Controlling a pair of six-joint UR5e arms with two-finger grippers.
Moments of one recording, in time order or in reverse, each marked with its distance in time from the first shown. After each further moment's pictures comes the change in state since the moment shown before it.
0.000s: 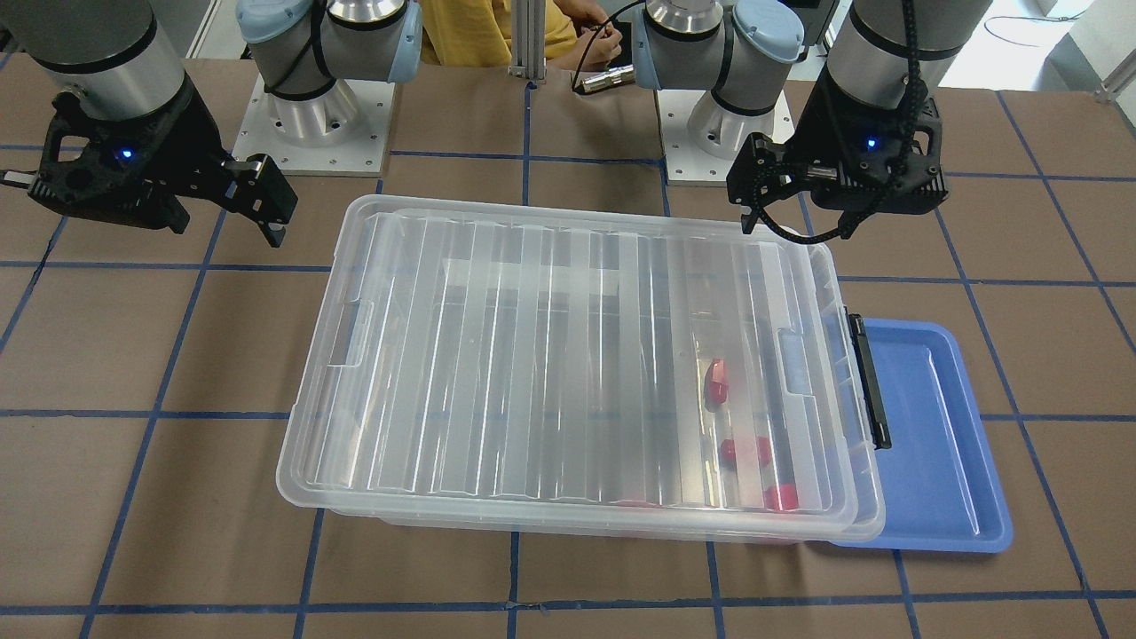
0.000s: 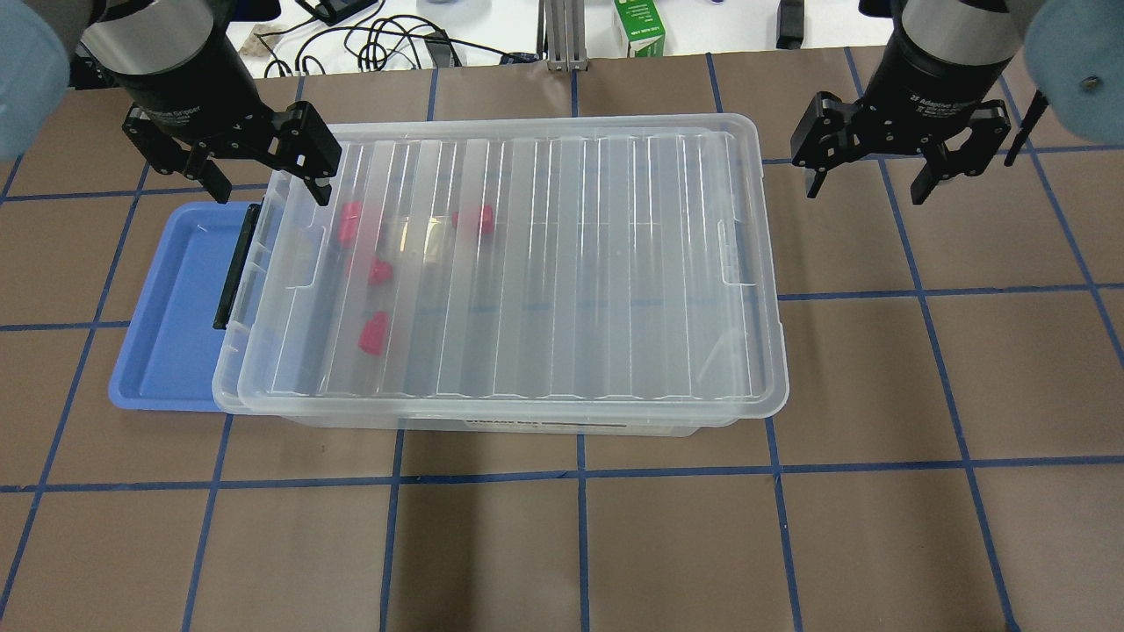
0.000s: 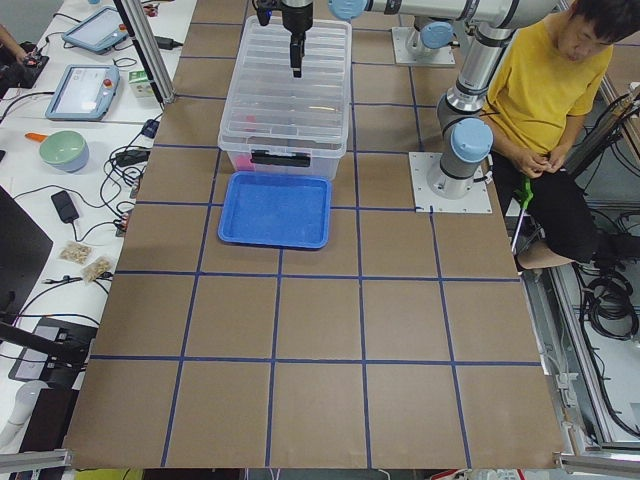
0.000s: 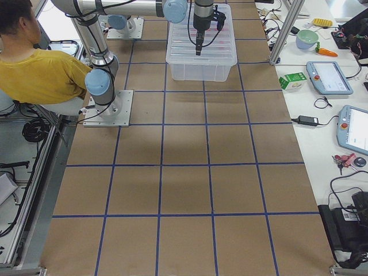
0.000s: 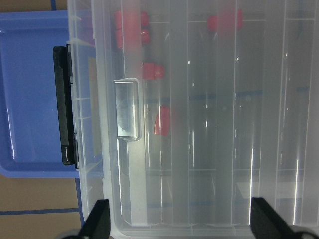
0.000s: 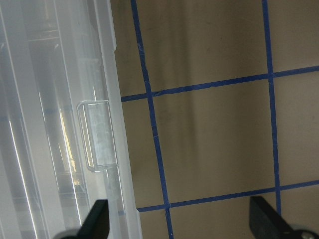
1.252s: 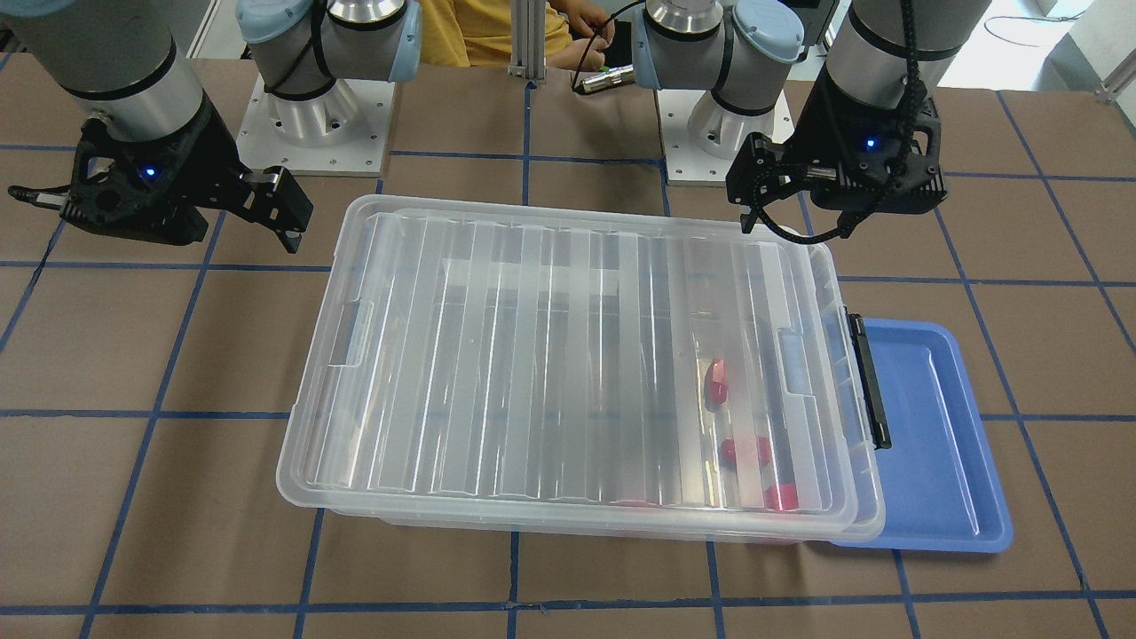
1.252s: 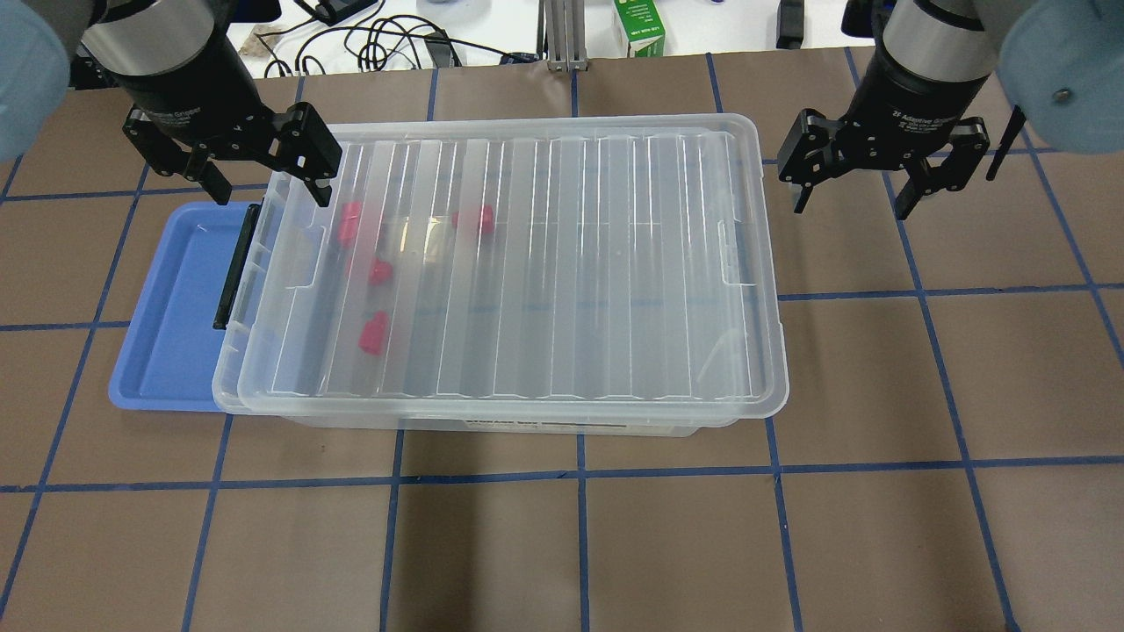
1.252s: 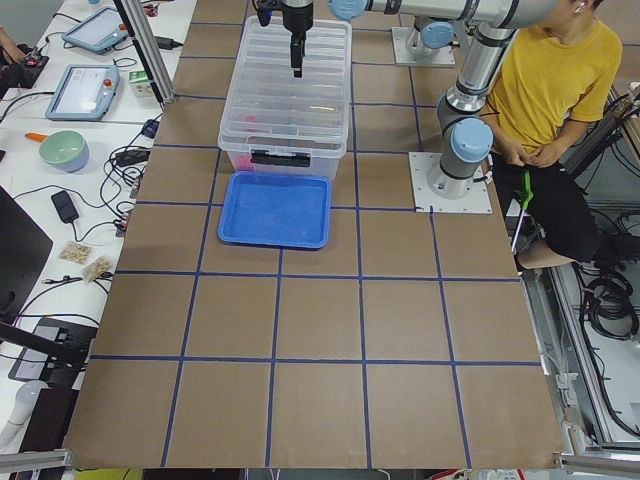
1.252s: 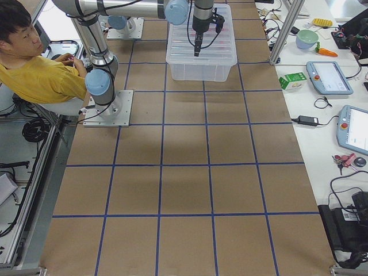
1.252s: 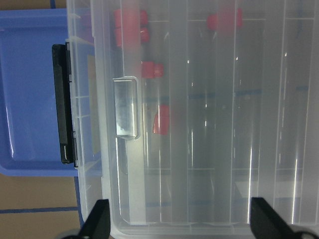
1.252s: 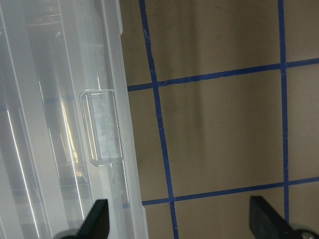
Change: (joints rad) left arm 0.000 0.000 0.001 -0.004 0.000 -0.005; right arm 0.010 0.022 0.028 -0.021 0.014 0.002
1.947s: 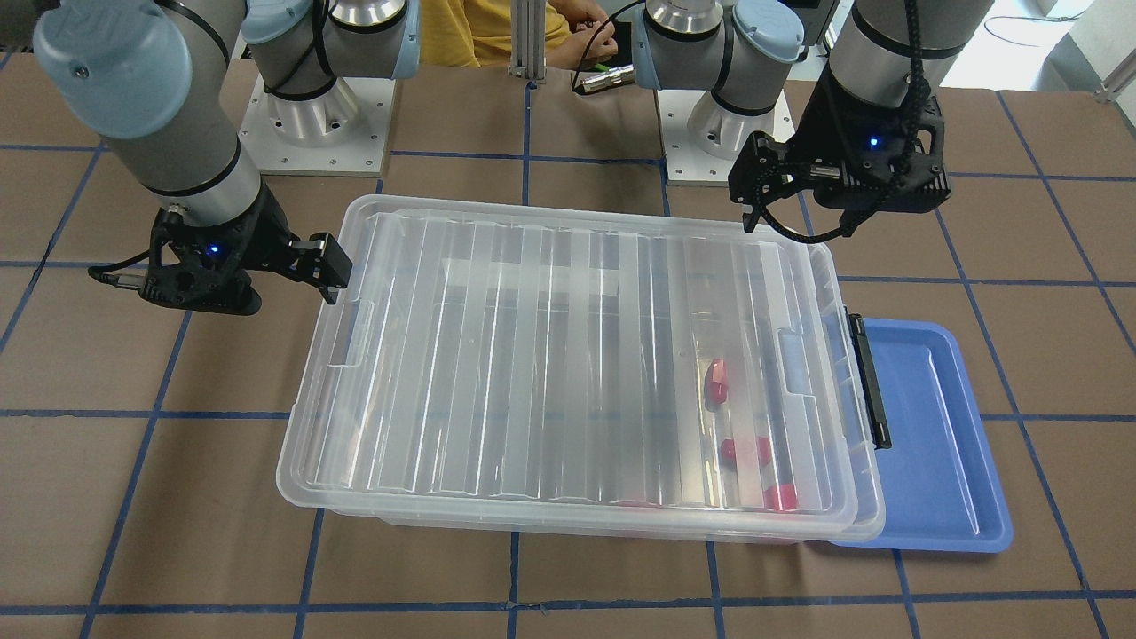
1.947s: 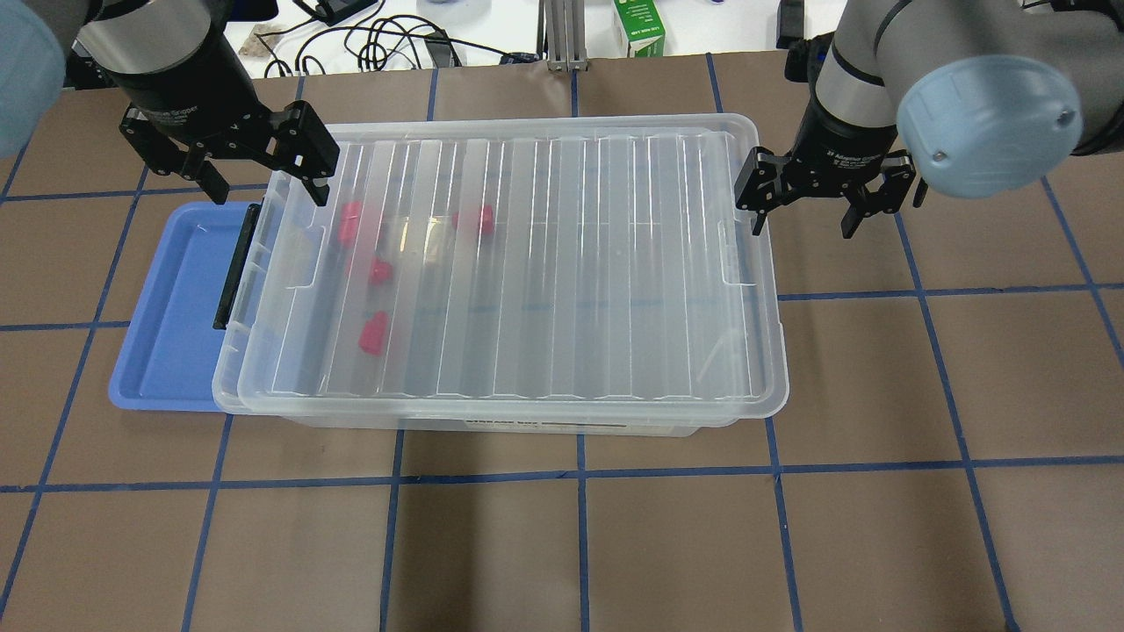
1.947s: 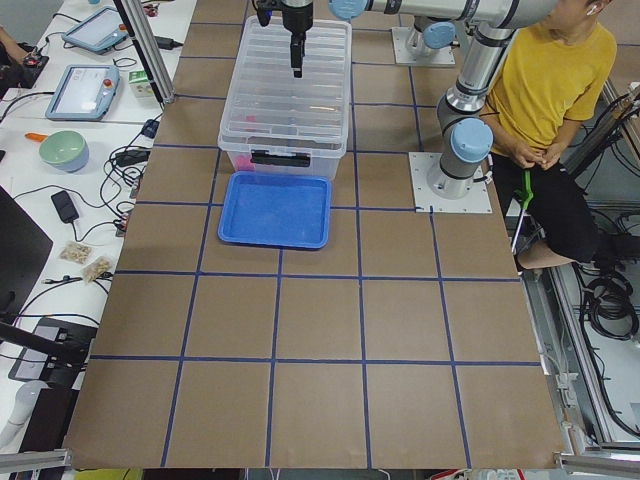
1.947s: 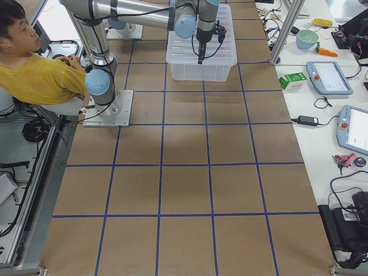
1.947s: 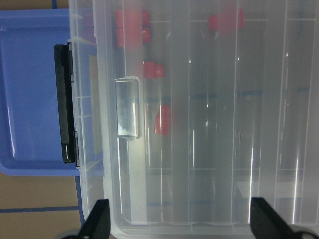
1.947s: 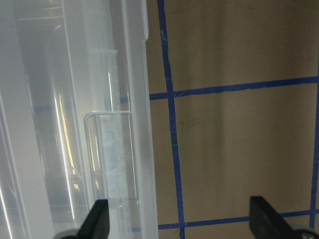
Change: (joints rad) left arm 0.002 0.000 0.002 -0.005 0.001 0.000; right arm 0.043 0.075 0.084 -0.135 0.001 -0.002
